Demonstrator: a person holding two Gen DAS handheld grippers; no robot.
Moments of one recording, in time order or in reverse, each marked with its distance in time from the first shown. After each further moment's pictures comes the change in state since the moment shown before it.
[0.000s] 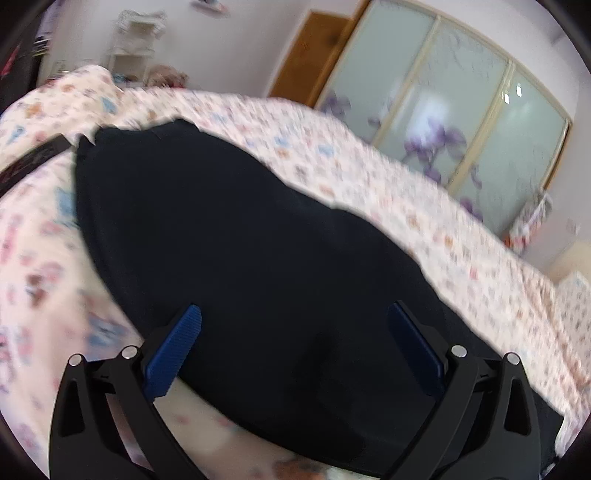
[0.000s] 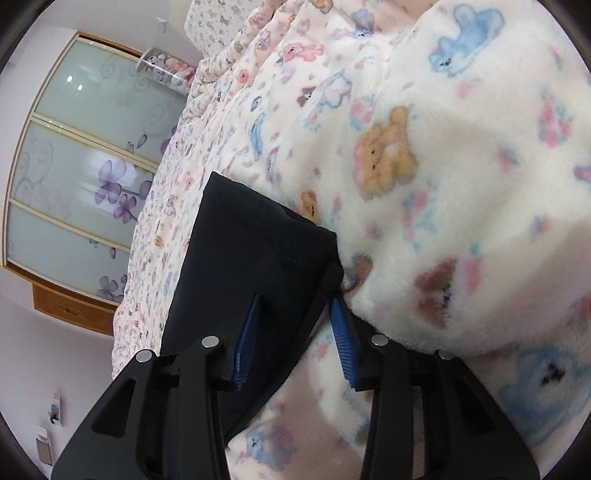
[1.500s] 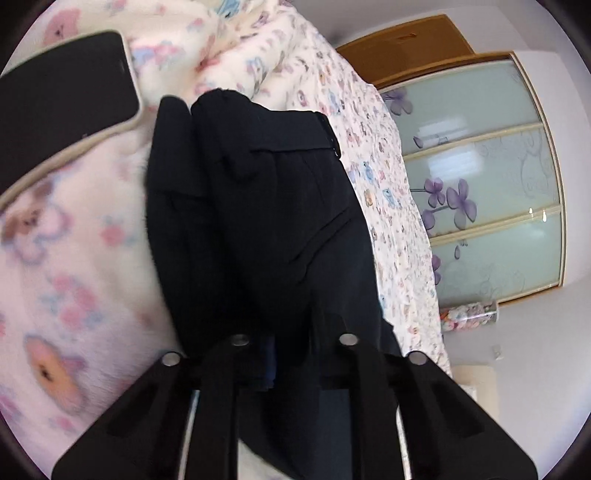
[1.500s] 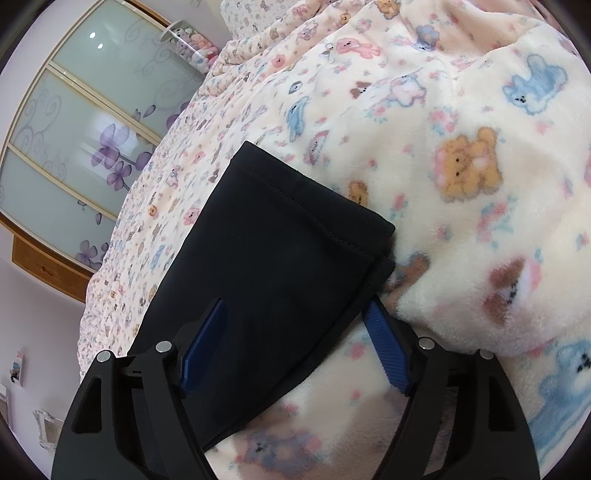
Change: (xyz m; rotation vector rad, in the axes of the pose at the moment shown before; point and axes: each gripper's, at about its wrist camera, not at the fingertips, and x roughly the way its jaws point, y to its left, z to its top) left arm 0.076 0.202 0.116 -0.547 0.330 -0.196; right arm 0.010 0.032 -0.012 -0.176 -0.005 -0.074
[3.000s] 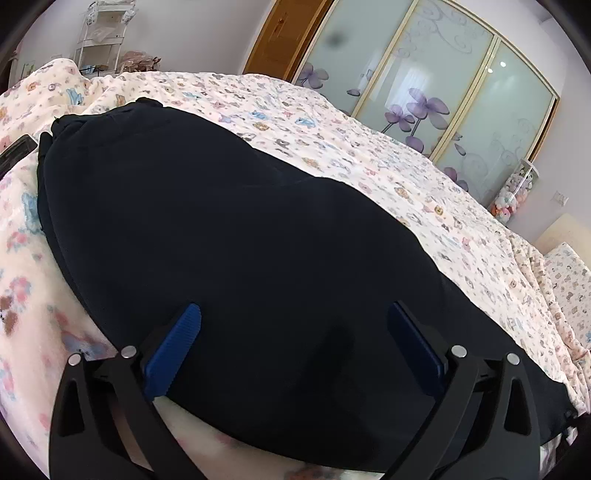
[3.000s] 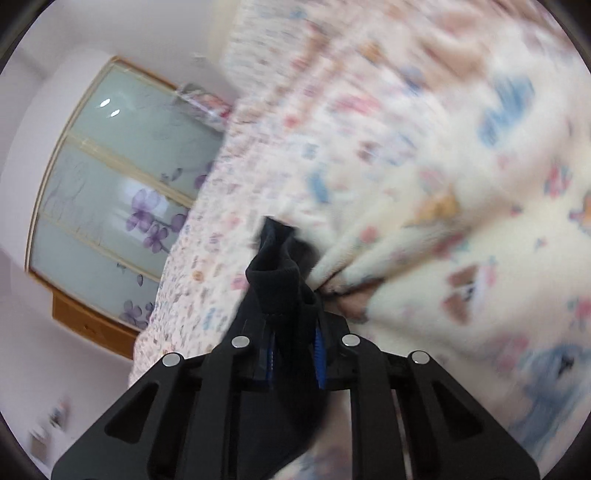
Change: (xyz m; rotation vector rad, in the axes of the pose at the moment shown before) left arm 0.046 -0.108 -0.209 0.626 -0.142 0.193; right arm -0.037 -0.002 0.004 0.093 -0.211 0.183
